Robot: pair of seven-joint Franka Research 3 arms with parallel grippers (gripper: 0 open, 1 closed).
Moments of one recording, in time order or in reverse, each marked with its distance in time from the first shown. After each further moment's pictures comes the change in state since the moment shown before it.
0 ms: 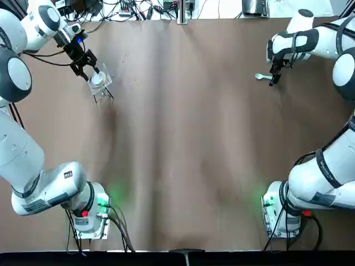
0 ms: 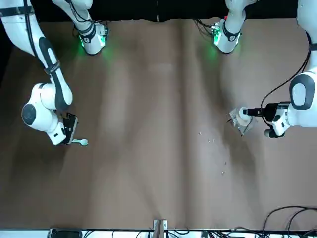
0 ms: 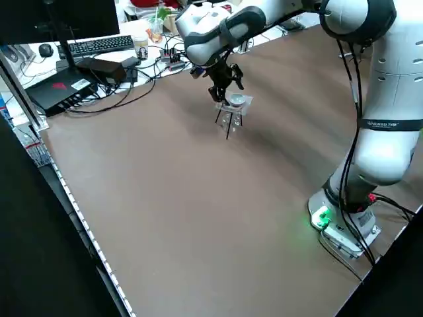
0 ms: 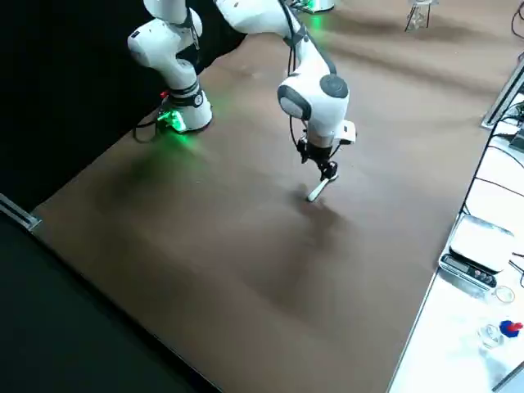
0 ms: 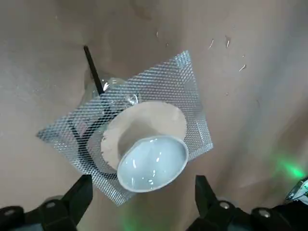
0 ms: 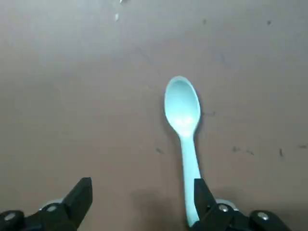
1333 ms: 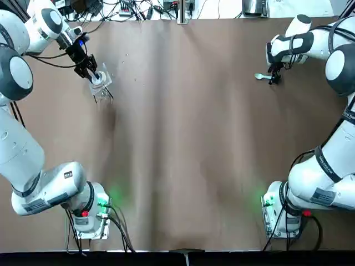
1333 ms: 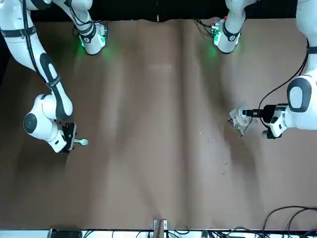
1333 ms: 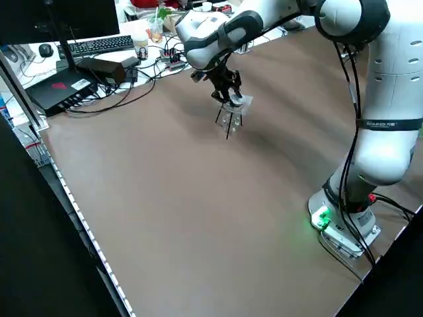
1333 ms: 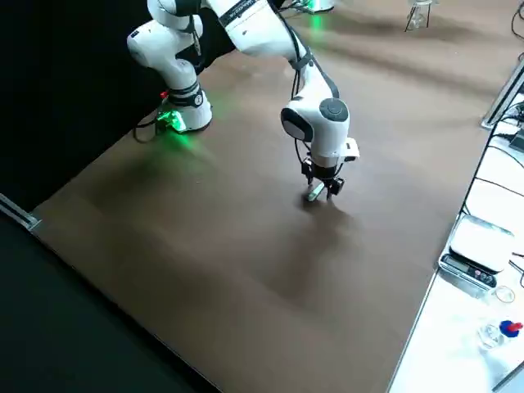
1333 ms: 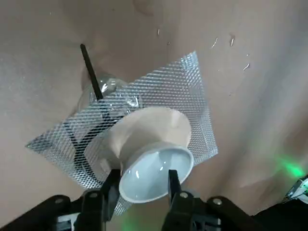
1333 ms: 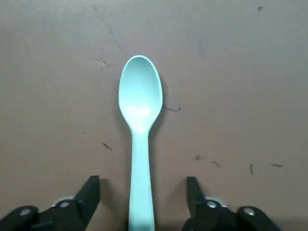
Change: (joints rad) left arm -0.002 0.027 -0.002 0.002 -0.002 0.006 0.000; right arm -0.032 0.149 0.004 0.104 -0.010 0.100 -0.176
